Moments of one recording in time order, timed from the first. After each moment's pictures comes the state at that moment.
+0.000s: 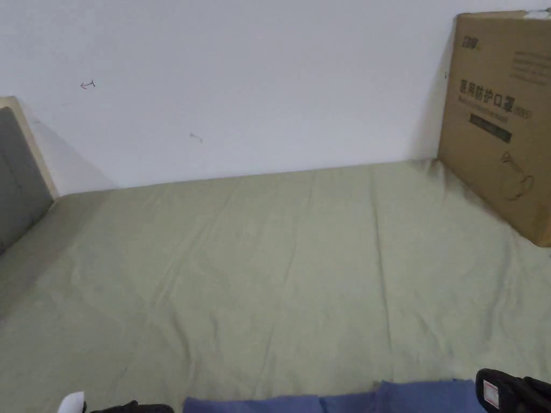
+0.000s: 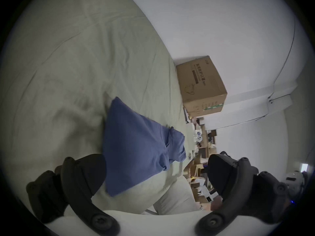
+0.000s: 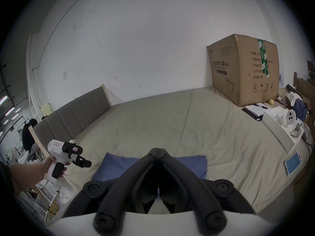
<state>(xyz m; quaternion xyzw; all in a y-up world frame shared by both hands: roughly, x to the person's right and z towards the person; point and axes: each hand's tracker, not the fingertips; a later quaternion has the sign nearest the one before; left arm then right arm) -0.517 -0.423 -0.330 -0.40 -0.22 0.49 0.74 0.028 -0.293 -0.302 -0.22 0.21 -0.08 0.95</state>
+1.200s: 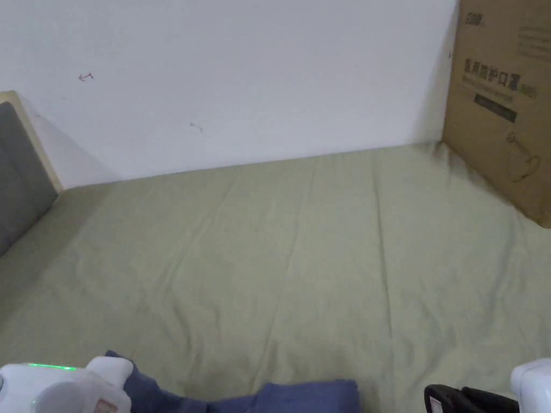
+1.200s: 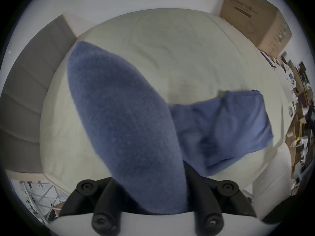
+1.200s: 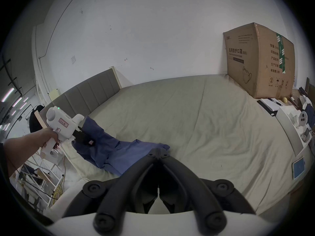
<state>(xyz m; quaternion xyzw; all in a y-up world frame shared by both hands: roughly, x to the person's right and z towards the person) -0.421 -0.351 -0.365 -0.59 0.03 0.00 0.81 0.012 -0.312 -0.308 -0.28 0.26 -0.04 0.92</state>
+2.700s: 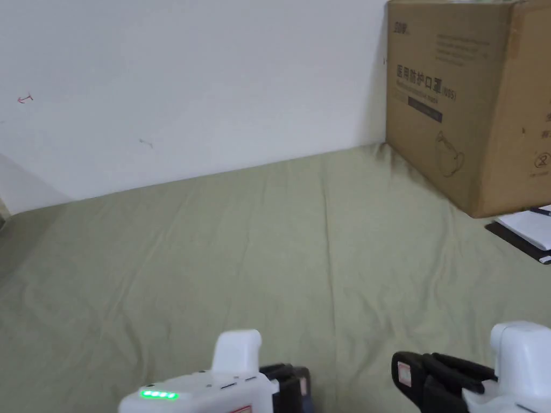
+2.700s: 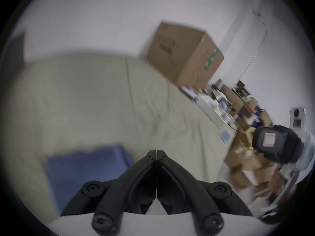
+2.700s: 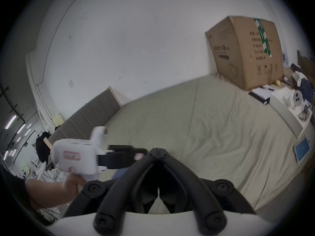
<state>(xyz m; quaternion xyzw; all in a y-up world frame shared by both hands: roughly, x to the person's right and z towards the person) -0.234 -0.317 -0.344 -0.32 -0.19 0.11 0.92 0.064 -0.275 -0.294 -0.24 0.24 -0.15 0.93</state>
